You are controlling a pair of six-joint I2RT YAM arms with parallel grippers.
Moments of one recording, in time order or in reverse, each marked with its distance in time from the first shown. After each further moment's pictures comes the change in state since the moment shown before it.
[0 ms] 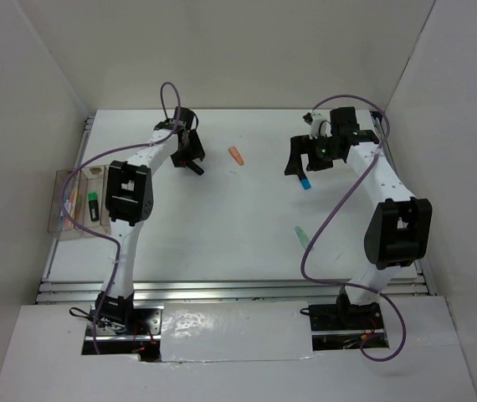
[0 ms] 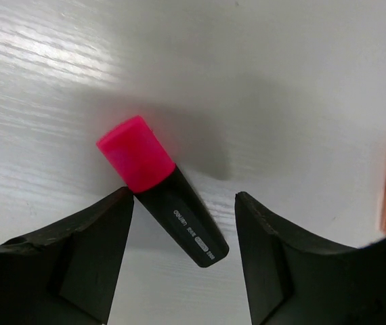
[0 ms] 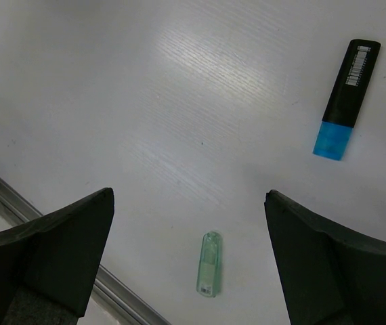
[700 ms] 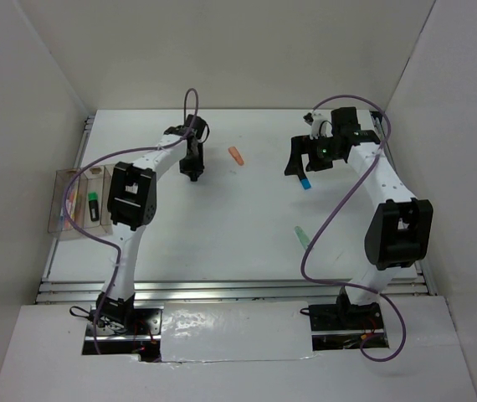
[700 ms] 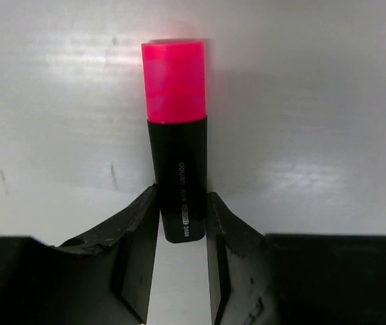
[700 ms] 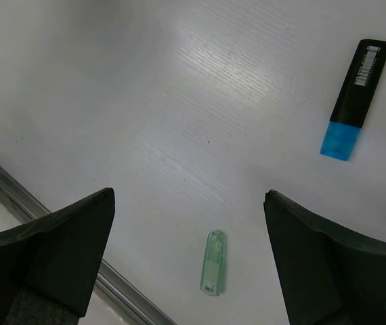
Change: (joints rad) left arm -0.080 -0.037 -0.064 -0.077 -0.069 0.256; right arm -0.006 -0.003 -0.001 -0.009 -0.029 -0.003
